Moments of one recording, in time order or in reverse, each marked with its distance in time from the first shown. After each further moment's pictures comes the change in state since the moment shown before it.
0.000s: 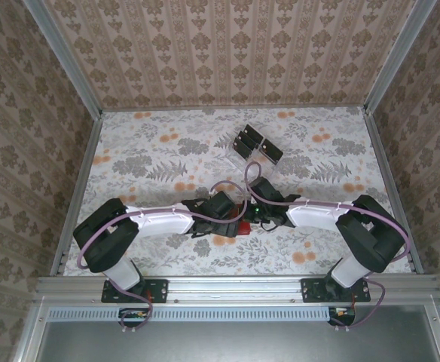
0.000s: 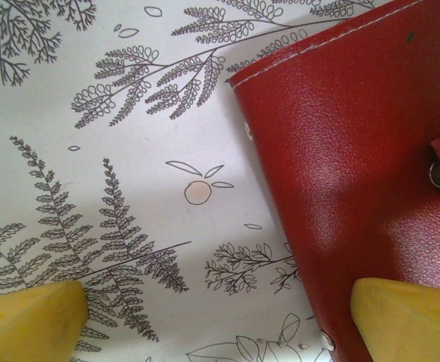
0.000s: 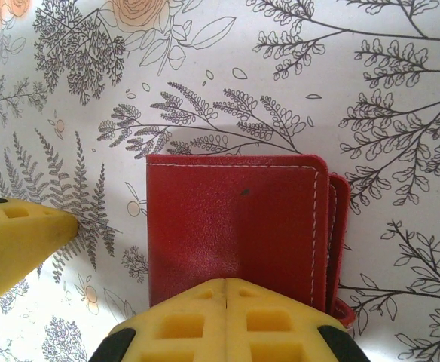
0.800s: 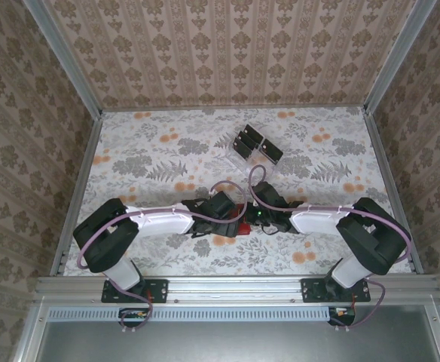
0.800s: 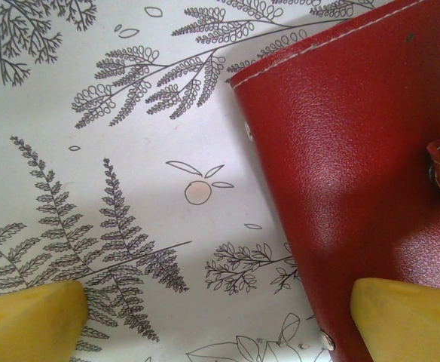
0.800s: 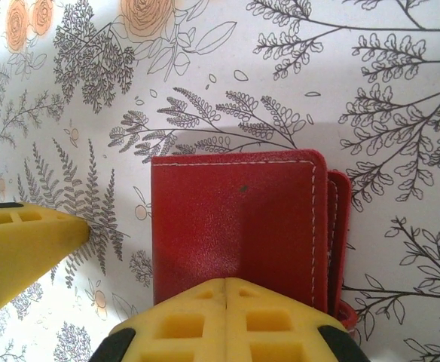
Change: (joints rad) left arm 0.000 -0.003 0.000 -0.001 -0.003 0.000; right arm 0.007 -0.021 -0.072 0.110 0.008 0.048
